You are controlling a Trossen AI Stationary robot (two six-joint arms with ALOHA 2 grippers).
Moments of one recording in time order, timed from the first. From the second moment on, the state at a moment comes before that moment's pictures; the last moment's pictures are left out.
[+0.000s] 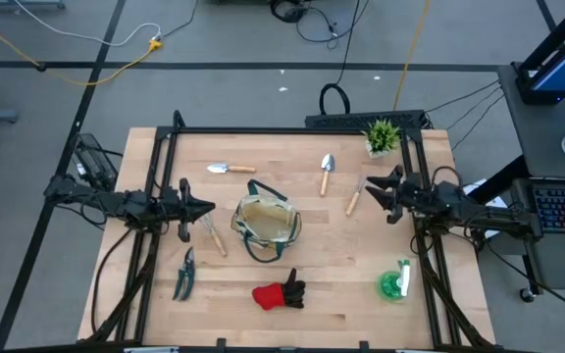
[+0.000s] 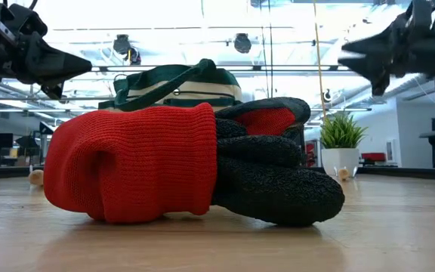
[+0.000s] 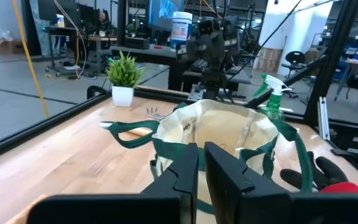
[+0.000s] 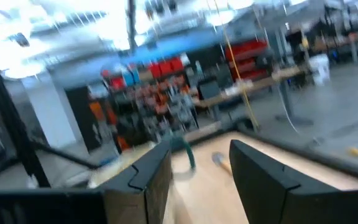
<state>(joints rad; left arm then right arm) -0.27 0.12 0.02 0.11 -0.39 -0.12 -0.13 0.06 0.02 0.30 0.13 0.29</state>
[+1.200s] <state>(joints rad) -0.27 0.12 0.02 0.08 -0.39 -0.11 0.02 0.80 0.68 0.12 -0.14 -0.02</state>
